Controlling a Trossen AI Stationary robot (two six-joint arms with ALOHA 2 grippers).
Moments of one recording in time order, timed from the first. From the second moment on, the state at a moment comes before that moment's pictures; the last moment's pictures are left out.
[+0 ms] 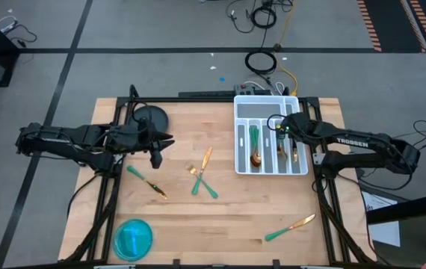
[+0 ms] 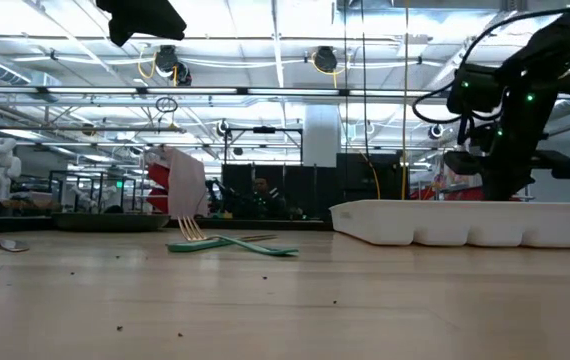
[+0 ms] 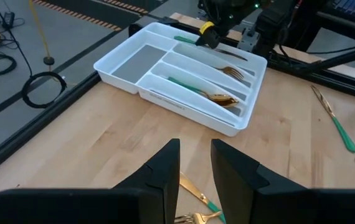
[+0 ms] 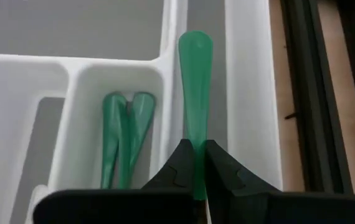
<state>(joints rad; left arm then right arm) -0.09 0.88 0.91 -0.53 -0.38 -0.33 -0.59 1.04 0.46 -0.57 0.49 0.89</state>
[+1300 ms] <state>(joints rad) -0.04 0.88 0.91 -0.53 -0.40 -0.34 -0.62 0.94 0.68 -0.67 0.35 0.53</state>
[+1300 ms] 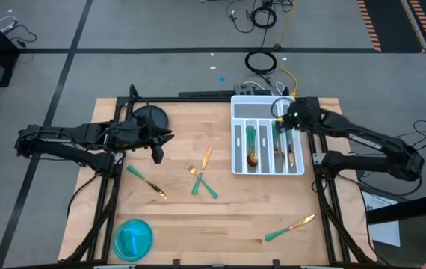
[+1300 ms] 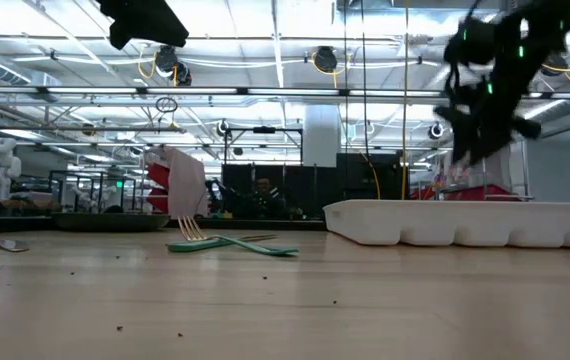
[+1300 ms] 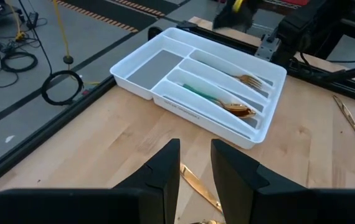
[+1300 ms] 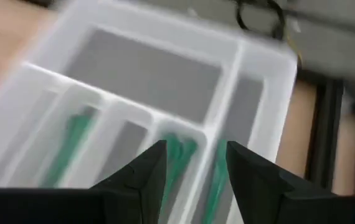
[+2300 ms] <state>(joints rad) -0.04 0.88 0.91 -0.53 -0.40 -0.39 0.52 1.25 1.00 -0.98 -0.05 0.58</state>
